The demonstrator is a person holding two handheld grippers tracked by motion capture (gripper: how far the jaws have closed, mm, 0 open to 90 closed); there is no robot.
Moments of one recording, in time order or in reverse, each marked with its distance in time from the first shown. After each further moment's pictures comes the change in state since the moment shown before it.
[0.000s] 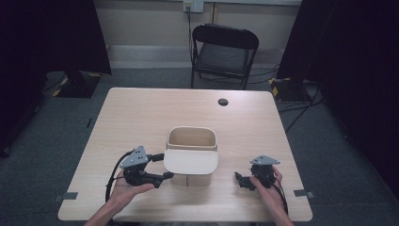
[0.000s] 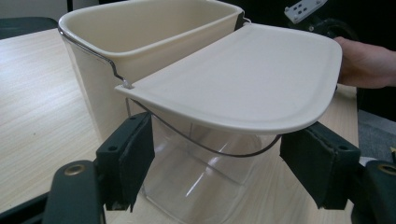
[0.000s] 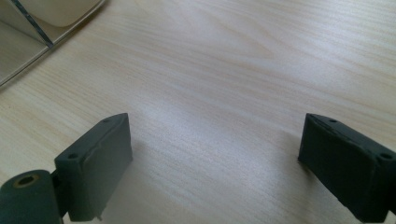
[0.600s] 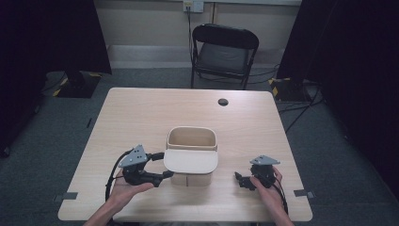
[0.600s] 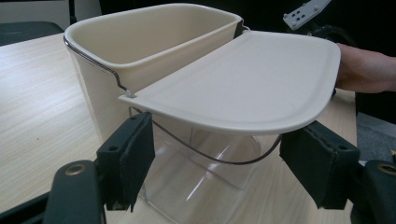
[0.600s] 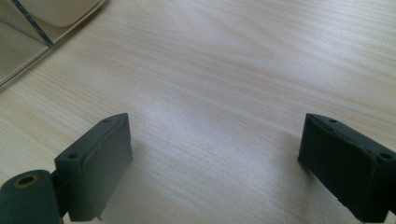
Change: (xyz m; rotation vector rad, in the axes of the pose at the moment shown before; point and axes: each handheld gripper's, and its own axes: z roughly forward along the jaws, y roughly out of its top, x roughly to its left) left arm 0.000 0.004 -0.002 -0.012 0.002 -0.001; right arm 0.000 0.000 0.000 0.000 0.000 0.000
